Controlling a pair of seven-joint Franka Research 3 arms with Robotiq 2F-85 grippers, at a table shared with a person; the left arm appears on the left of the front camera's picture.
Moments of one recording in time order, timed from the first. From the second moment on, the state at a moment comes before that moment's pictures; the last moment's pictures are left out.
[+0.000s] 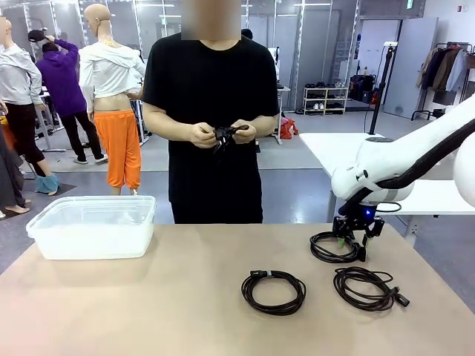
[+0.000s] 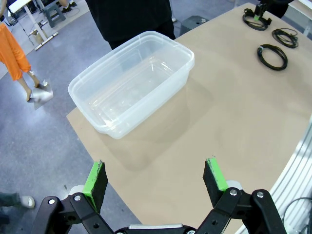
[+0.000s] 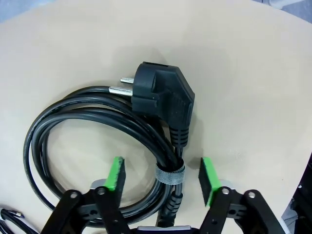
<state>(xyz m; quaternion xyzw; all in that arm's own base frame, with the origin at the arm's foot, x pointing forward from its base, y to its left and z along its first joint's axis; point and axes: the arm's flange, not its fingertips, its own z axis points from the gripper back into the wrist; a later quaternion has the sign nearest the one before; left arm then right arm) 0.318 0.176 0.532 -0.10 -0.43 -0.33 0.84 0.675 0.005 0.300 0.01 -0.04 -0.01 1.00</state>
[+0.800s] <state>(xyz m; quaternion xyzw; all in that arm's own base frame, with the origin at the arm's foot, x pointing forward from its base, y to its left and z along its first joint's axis) 0.318 0.176 0.532 -0.10 -0.43 -0.33 0.84 0.677 -0.001 0.306 0.01 -0.04 -0.02 1.00</state>
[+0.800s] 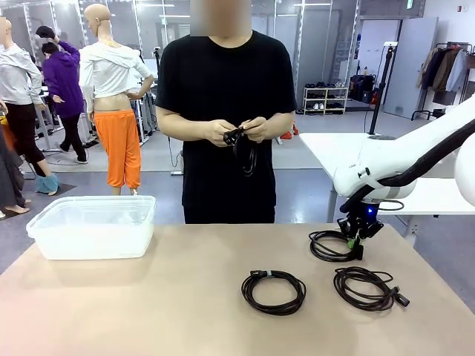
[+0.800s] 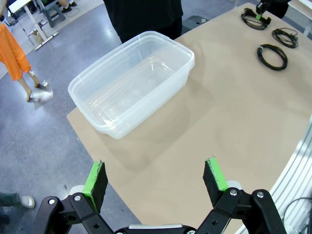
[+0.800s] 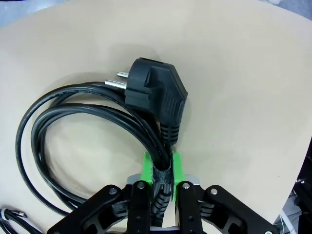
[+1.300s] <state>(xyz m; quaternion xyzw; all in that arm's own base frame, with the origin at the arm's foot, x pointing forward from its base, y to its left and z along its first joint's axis) 0.318 0.176 0.532 -0.10 -0.43 -0.33 0.84 0.646 0.009 0.400 0.02 -0.02 -0.05 1.00</state>
